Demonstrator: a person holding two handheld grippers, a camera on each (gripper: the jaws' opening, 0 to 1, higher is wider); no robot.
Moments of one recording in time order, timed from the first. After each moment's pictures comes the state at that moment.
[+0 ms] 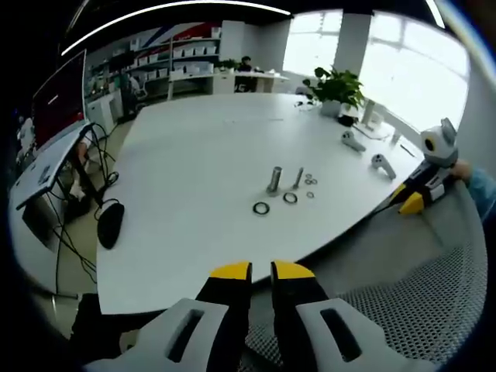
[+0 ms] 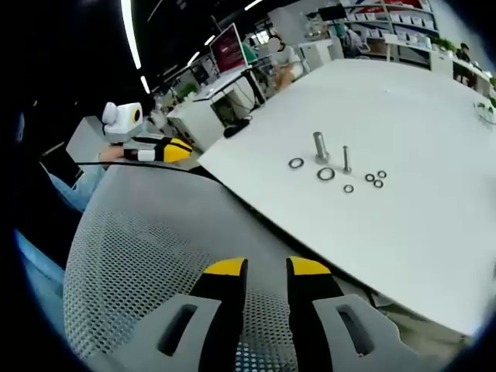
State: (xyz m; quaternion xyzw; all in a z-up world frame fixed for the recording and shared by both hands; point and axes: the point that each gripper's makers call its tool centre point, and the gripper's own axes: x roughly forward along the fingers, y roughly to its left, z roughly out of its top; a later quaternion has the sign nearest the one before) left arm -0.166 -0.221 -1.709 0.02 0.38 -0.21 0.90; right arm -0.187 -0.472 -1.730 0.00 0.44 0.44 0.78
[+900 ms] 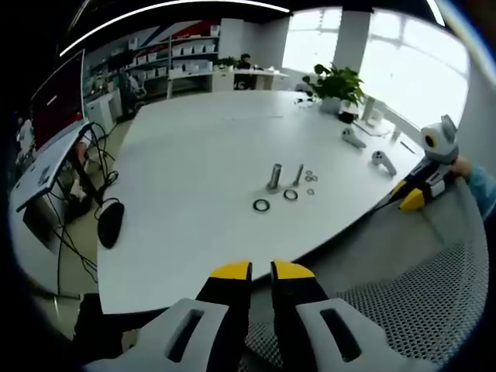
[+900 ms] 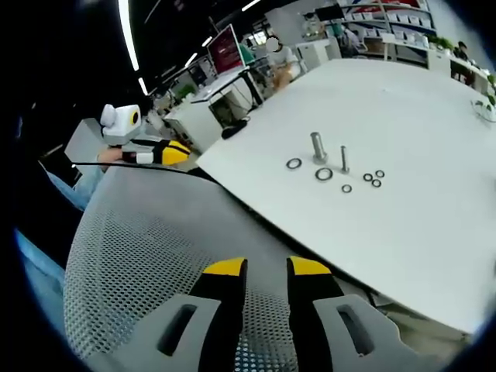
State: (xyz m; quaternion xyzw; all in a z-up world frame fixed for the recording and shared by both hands) left arm -0.167 -0.222 -1.712 0.03 0.39 -0.22 0.90; right arm -0.186 -0.473 -1.730 0.01 0.44 0.44 0.78
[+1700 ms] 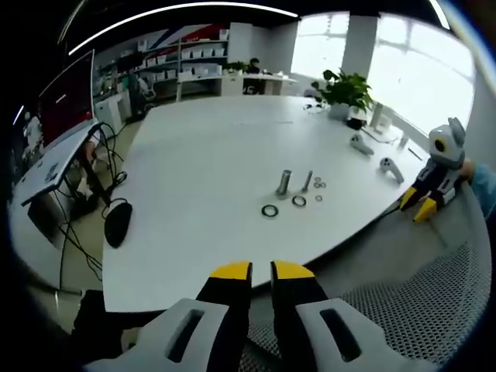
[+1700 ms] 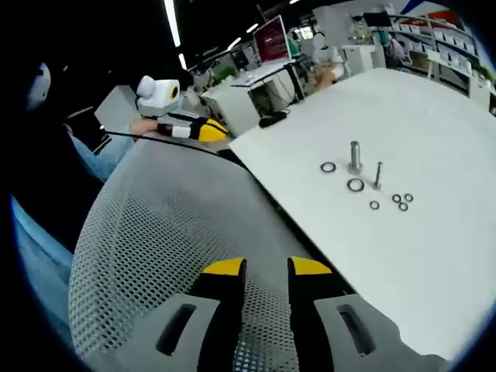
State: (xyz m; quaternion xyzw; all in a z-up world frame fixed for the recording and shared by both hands) left arm -0.162 -0.217 -1.708 0.02 0.37 -0.19 0.91; right arm -0.190 -0.467 -1.724 -0.12 0.41 0.56 0.71
